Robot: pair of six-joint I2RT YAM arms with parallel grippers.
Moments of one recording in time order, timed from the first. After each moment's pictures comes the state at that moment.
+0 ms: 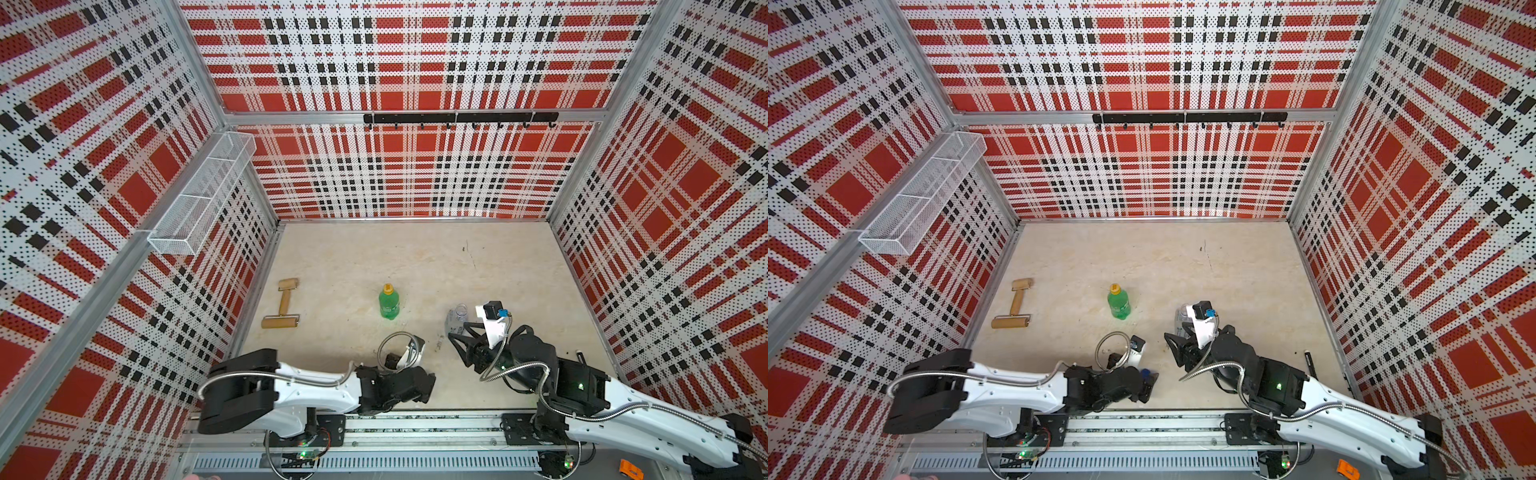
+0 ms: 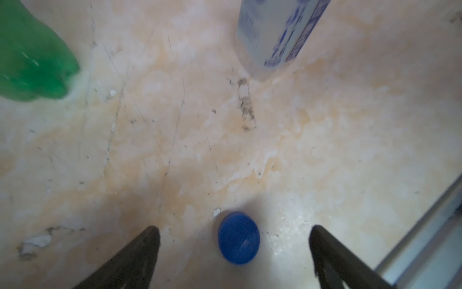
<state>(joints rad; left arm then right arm) -1.37 1.30 0.53 -0.06 -0.49 -0.68 1.14 0.64 0.61 -0.35 0.34 0.46</state>
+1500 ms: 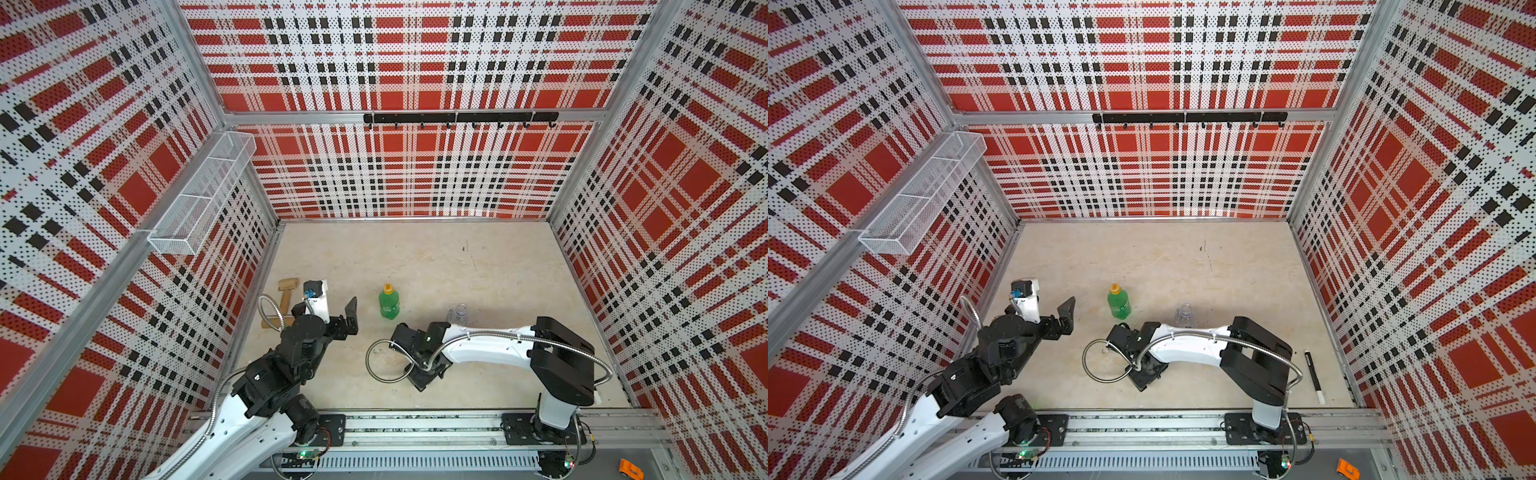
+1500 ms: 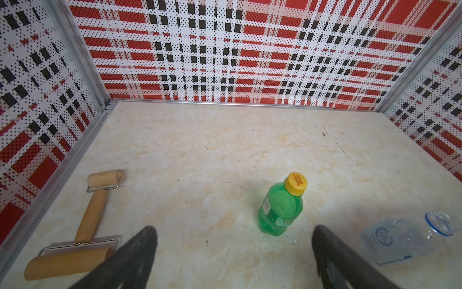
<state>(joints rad) -0.72 0.55 0.68 -0.50 -0.54 -0.30 1.17 1.79 1.15 -0.82 -0.02 0.40</state>
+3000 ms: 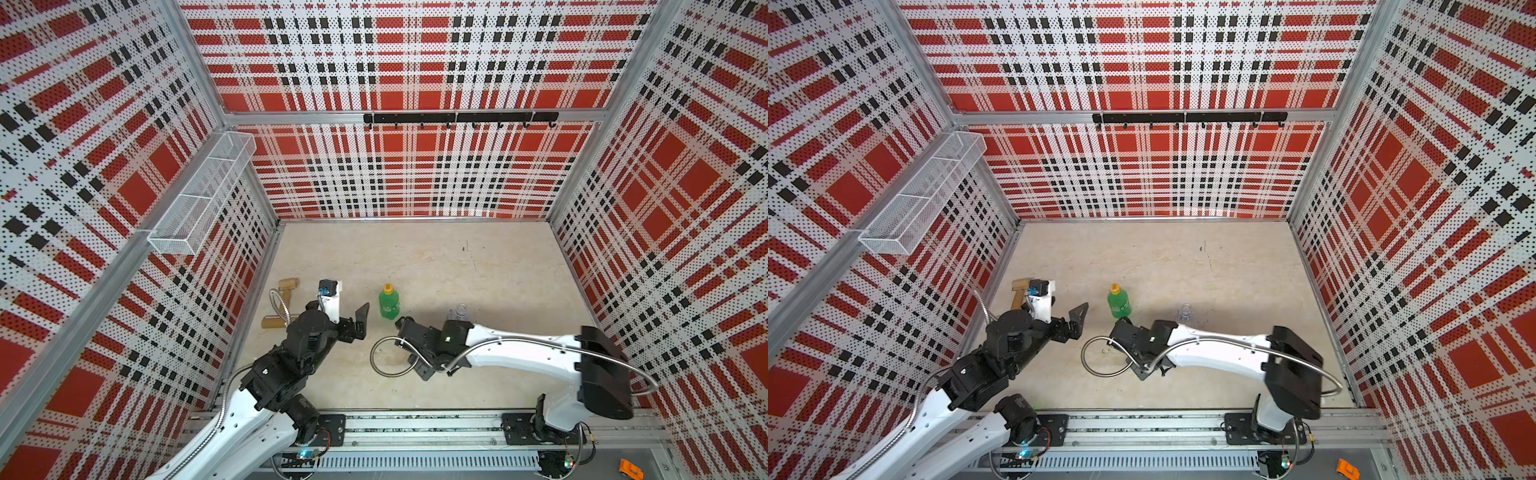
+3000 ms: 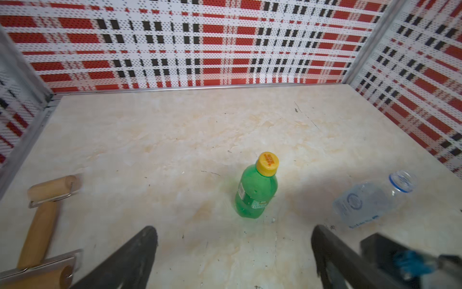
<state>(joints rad) -0.69 0.59 0.64 -0.44 -0.30 -0.24 1.21 1.55 1.17 -0.87 0.22 0.41</state>
